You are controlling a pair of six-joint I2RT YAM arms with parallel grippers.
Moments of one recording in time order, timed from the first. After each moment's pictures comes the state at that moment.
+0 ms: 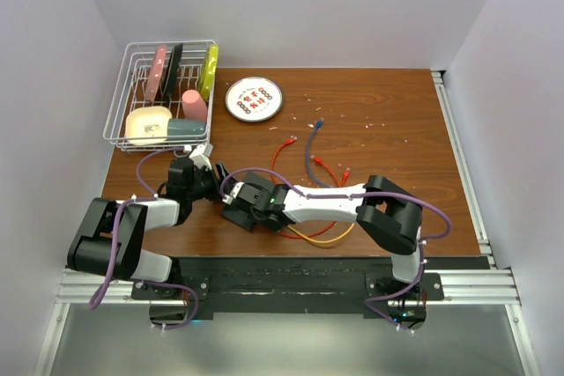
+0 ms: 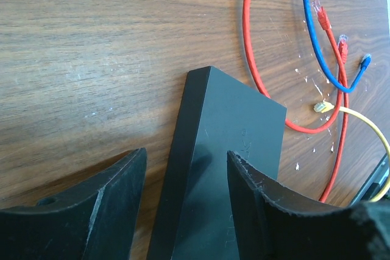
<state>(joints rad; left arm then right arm) -0.17 1.41 0.33 0.50 0.48 -0.52 1.19 1.93 1.29 -0.60 0.32 0.04</state>
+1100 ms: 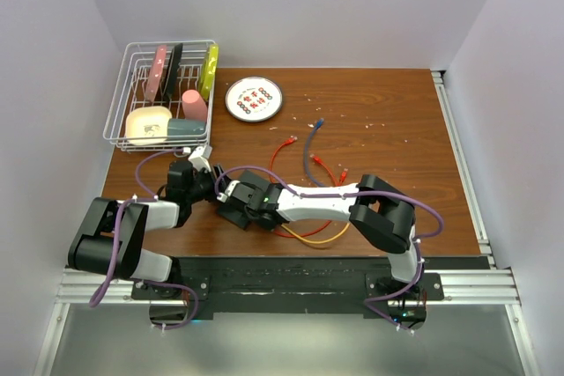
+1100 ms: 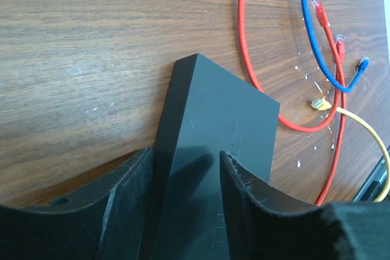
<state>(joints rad) -0.17 1.42 0.30 0.54 0.49 -0.52 1.20 1.98 1.36 -0.60 0.32 0.07</state>
